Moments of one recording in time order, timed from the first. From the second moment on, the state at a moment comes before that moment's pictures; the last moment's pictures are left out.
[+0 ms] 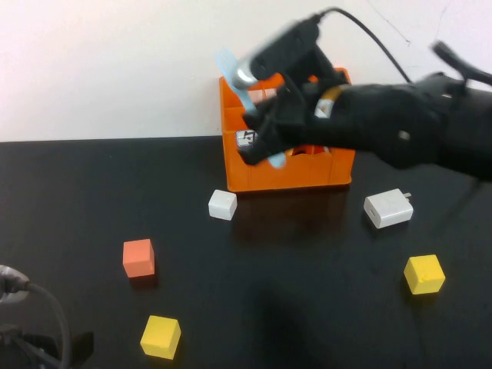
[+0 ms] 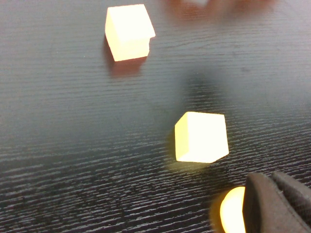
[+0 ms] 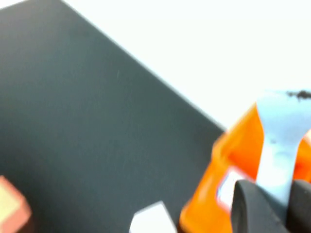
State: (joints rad) right arm 0.65 1.82 -1.44 0.15 0.18 -0.36; left arm -0.49 0.68 -0.46 0.05 0.57 -0.45
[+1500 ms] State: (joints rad) right arm 0.60 2.14 -1.69 0.26 -0.14 -0.33; left arm -0.49 0.68 -0.46 0.06 0.59 -0.45
